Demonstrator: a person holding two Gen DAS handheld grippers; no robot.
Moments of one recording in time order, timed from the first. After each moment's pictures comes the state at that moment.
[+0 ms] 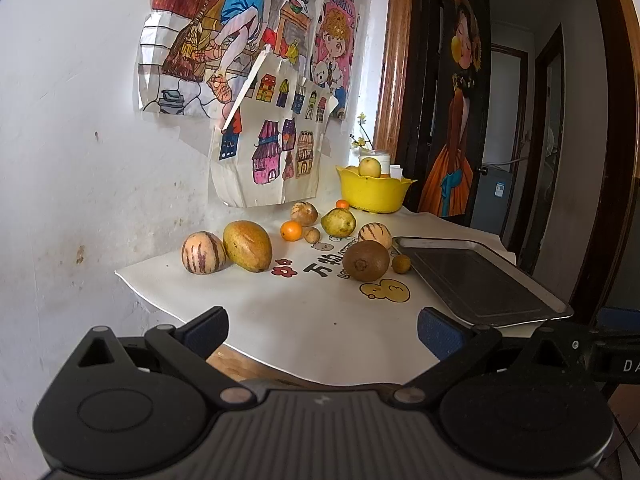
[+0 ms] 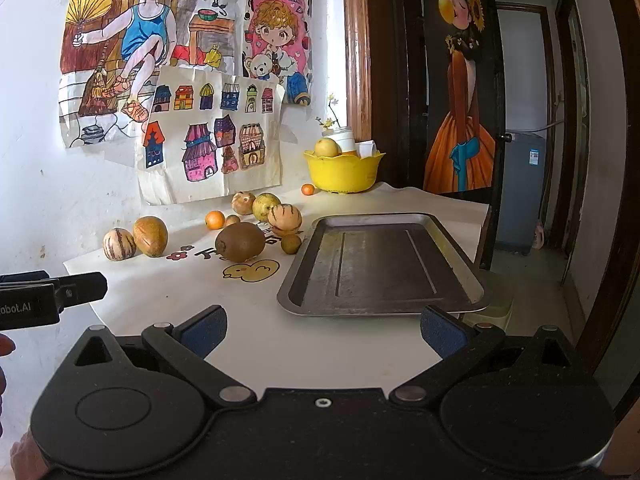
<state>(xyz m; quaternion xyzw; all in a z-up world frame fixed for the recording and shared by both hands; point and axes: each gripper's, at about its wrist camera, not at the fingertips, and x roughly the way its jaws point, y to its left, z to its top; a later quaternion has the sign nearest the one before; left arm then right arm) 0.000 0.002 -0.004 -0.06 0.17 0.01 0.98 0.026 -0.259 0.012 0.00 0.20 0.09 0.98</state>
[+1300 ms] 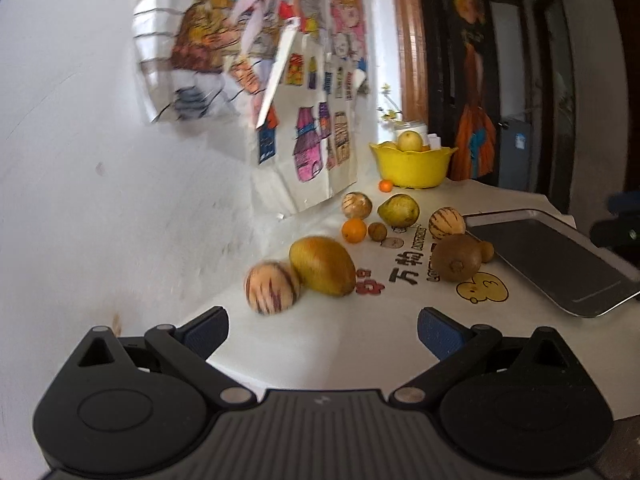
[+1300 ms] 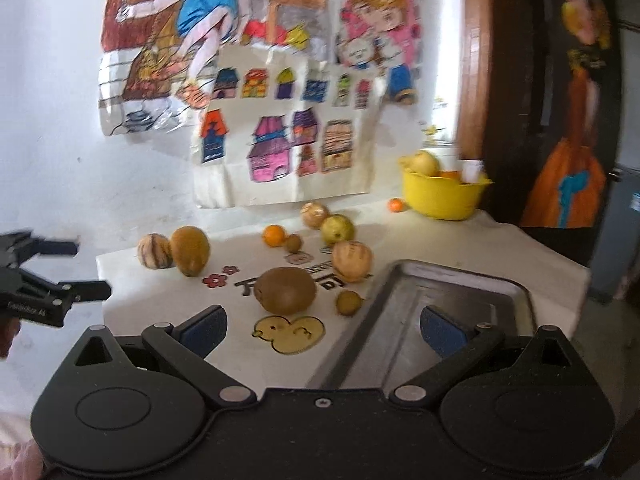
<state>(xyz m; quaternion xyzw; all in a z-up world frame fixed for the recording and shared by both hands) 0.073 0.068 0.010 0.03 0.21 0.03 0.98 0.158 -0.245 0.058 -0.08 0.23 0.26 0.93</state>
